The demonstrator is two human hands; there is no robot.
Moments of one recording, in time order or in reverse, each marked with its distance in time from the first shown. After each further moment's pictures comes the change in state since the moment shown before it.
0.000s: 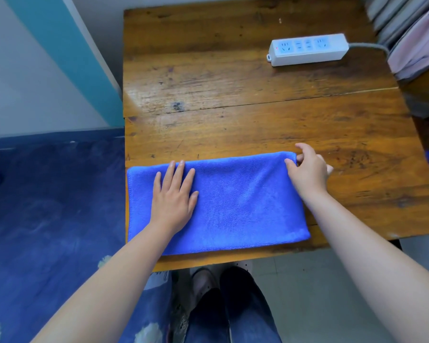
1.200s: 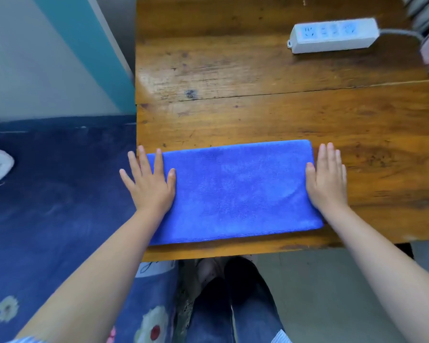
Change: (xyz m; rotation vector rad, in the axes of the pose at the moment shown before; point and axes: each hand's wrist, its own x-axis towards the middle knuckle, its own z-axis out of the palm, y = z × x) left_hand 0.004 -0.042 -0.001 -0.067 0.044 -0.425; right_hand -0.015 0.032 0.009 -0.233 -0.211 -0.090
